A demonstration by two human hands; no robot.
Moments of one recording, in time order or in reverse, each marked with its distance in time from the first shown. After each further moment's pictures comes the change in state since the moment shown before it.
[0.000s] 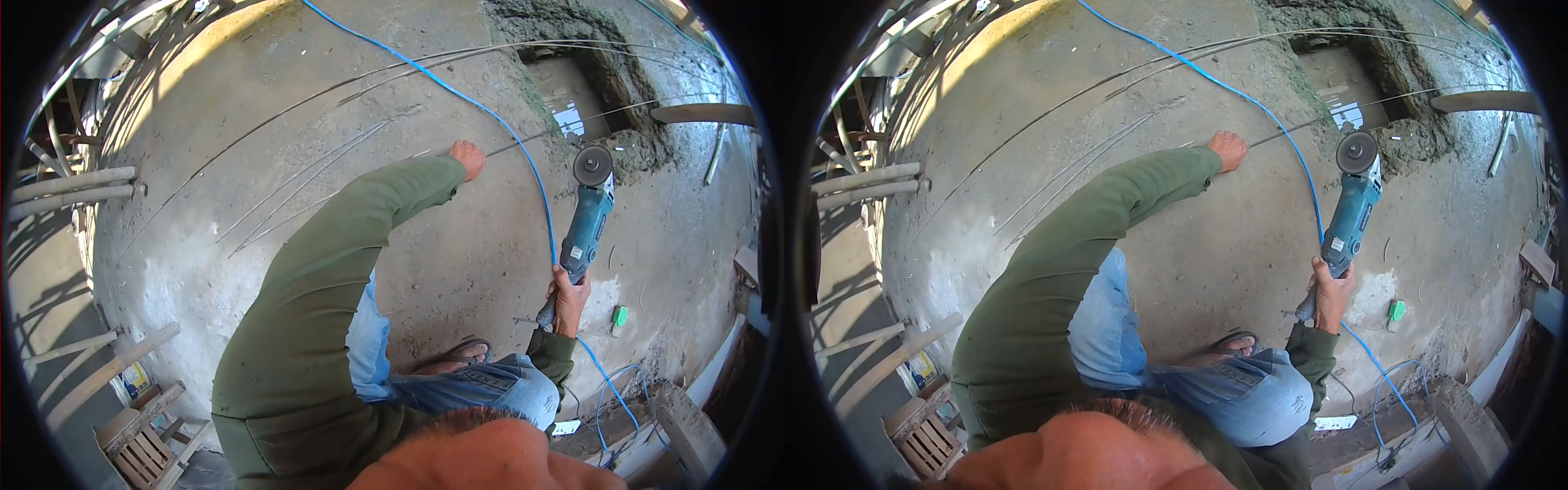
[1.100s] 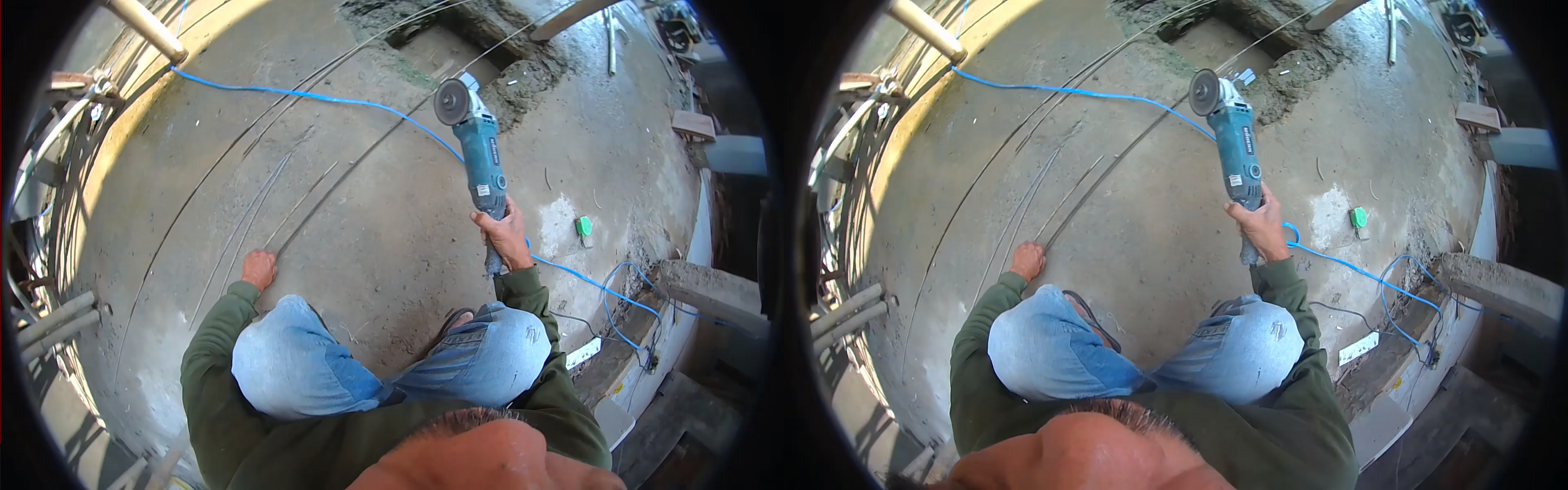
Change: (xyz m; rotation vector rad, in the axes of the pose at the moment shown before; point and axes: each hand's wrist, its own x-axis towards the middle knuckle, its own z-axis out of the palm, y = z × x) left_hand -0.319 -0.157 0.030 0.165 -0.300 -0.091; right_hand -0.023 -0.017 0.019 -0.035 -0.072 -0.053
